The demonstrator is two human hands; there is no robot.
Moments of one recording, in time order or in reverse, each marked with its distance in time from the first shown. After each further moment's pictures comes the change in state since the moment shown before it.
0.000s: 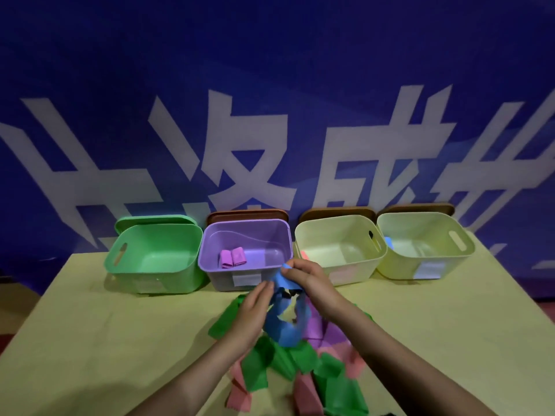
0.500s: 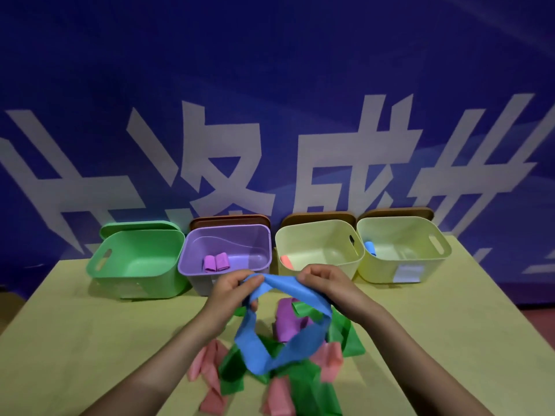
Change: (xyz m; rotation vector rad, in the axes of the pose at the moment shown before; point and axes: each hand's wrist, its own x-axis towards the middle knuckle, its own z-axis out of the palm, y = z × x) left_hand -0.001 0.042 0.017 0.018 -0.108 0.131; right_hand -0.038 -0.013 -0.092 -0.121 -0.111 0.004
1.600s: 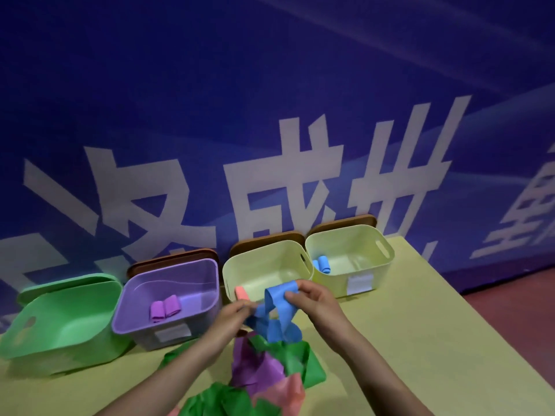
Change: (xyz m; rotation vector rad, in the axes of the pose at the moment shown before) left_hand 0.068 -0.025 0.095 0.262 -0.083 -0.327; right_hand -0.022 0.027 -0.069 0.247 0.299 -0.158
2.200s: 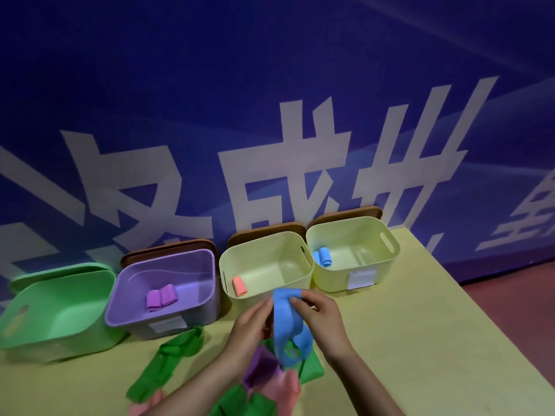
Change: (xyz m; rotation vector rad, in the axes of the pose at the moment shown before) left_hand -0.019 0.009 0.052 -0.411 0.011 0.036; right_hand -0.001 0.027 -0.005 -0.218 0.275 0.008
